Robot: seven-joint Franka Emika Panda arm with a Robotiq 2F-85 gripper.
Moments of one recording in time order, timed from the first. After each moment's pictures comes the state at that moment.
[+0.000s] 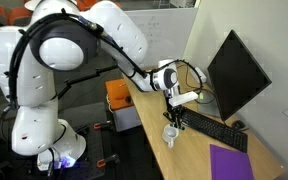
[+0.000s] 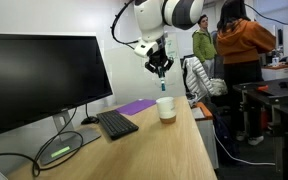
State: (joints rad) arm 0.04 0.30 0.02 -2.16 -0.95 2.25 -0.90
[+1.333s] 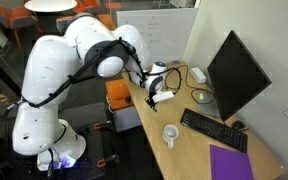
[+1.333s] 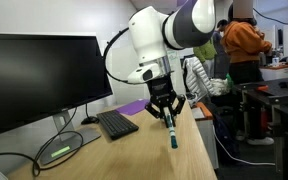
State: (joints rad) arm 0.06 0.58 0.21 -2.10 -0.39 2.56 -1.10
